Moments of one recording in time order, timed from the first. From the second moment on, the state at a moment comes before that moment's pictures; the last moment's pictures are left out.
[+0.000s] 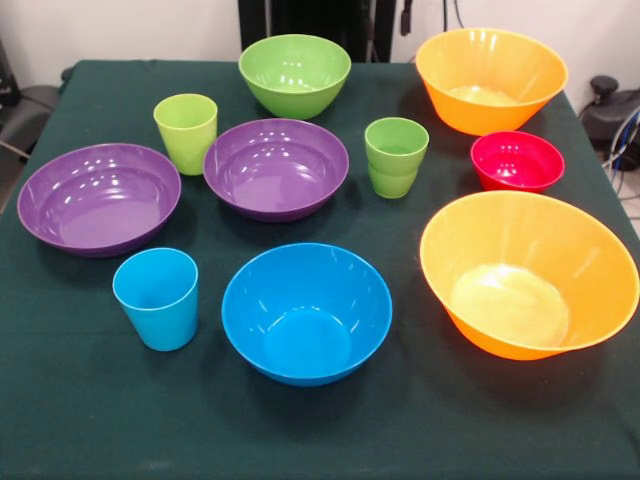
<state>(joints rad) -0.24 -0.56 0.00 2.31 -0.59 -0.16 2.00</state>
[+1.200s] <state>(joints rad) -0.17 -0.51 0.03 2.31 -0.54 -0.25 2.00</state>
